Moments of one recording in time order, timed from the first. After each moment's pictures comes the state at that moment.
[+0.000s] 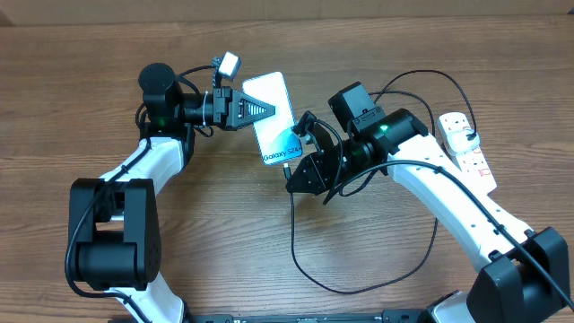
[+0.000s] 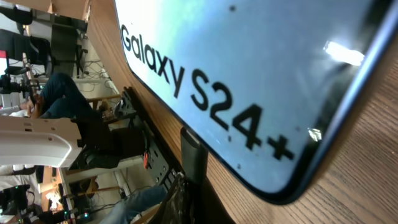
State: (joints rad) left arm -0.05 1.88 1.05 0.82 1.56 -1.23; right arm 0.50 1.65 1.34 -0.97 -0.80 0.06
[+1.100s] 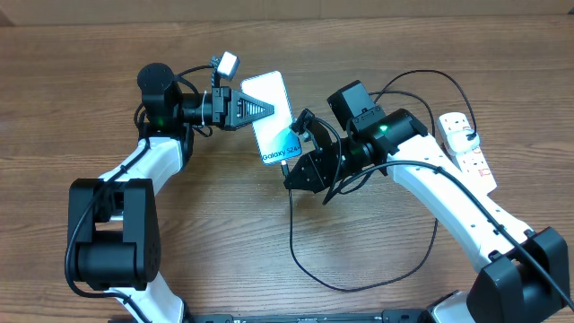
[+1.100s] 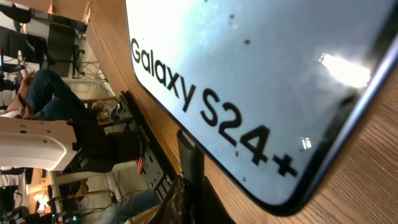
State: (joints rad) left arm -0.04 1.88 1.05 0.82 1.56 -1.23; right arm 0.51 1.65 1.34 -0.93 -0.79 0.05
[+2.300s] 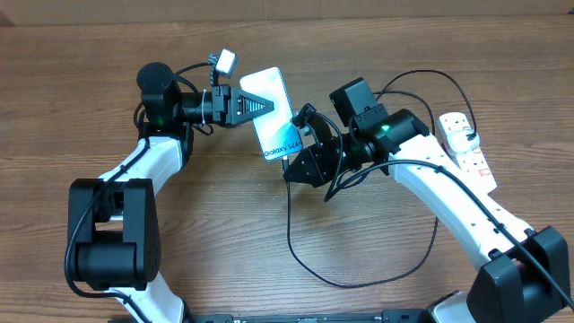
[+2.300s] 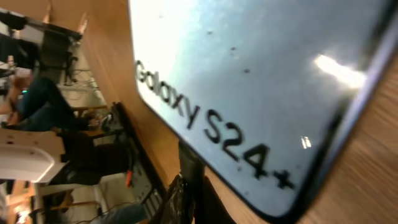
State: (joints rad) left arm -0.04 1.88 1.05 0.82 1.52 -1.19; right arm 0.49 1.65 1.33 -0.84 -0.76 0.04
